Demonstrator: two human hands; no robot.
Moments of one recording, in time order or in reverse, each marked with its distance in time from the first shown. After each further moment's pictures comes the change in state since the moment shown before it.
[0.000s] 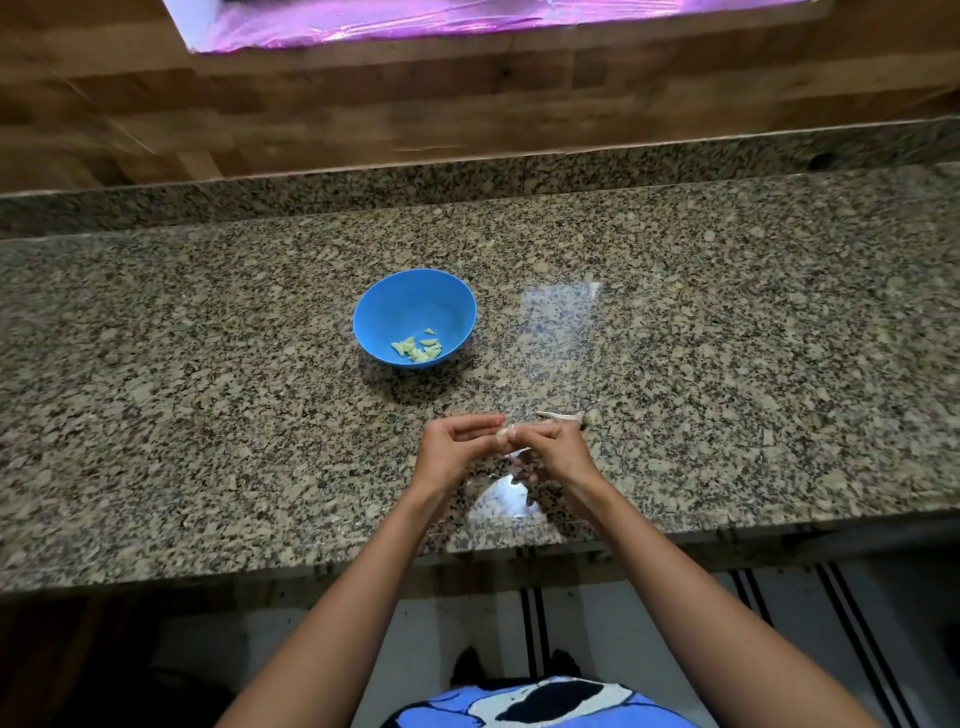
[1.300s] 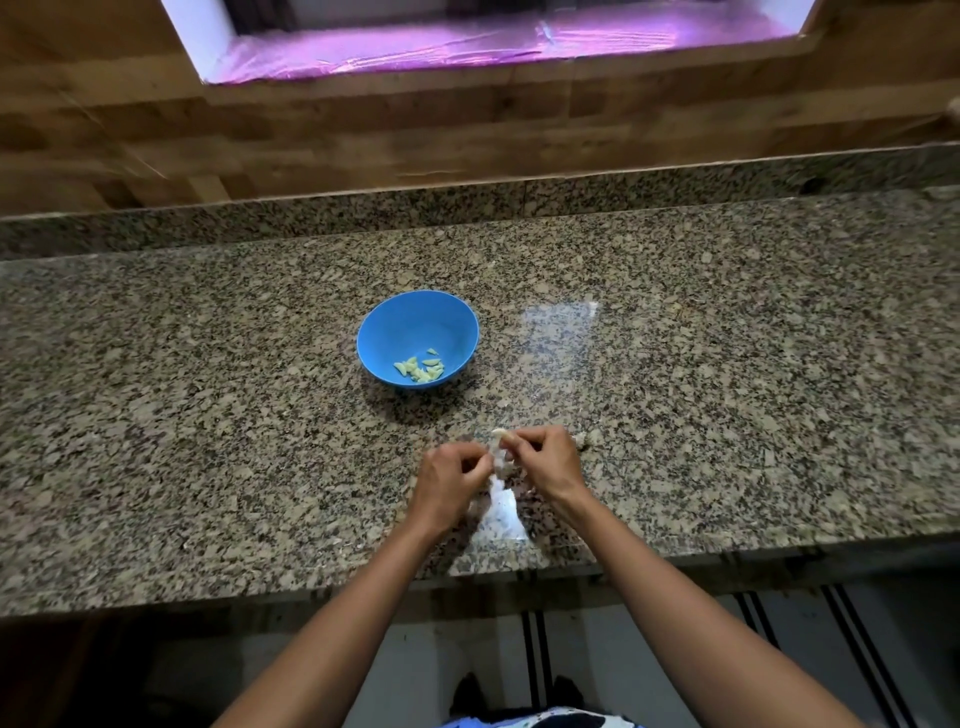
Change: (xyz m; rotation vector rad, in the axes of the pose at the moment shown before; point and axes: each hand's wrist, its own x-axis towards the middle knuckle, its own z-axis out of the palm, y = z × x) left_hand 0.004 -0.010 -0.011 0.747 0.074 0.339; right_hand 0.012 -0.007 0.013 -0.293 0.109 -0.155
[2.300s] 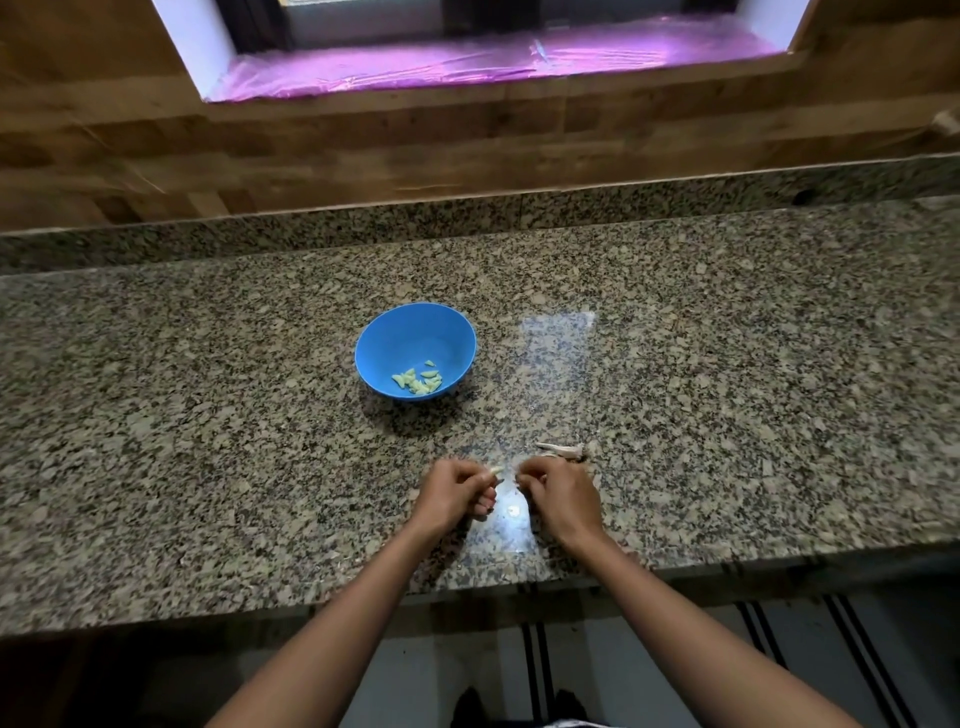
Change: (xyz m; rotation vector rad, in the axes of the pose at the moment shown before) left_hand 0.008 -0.008 0.008 -0.497 -0.217 -0.416; right_hand -0.011 0.026 -0.005 -0.564 0.100 -0.107
